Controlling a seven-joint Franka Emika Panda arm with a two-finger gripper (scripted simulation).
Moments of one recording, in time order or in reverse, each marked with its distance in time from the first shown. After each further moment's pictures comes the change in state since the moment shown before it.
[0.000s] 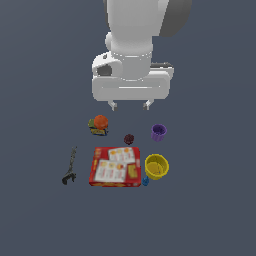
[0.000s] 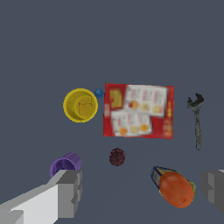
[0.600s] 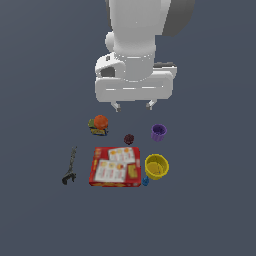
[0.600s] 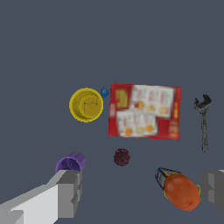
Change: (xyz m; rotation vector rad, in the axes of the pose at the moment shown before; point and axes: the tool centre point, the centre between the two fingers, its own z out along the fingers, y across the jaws) arm 0.001 -0.009 0.001 0.024 -0.005 -0.017
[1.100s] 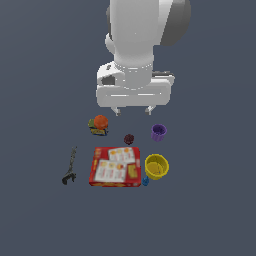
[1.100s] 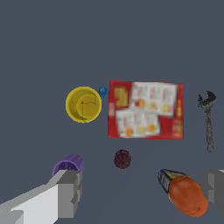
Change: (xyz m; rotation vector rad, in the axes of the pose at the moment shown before) arm -0.001 0.001 0.021 -0.001 -0.002 0.022
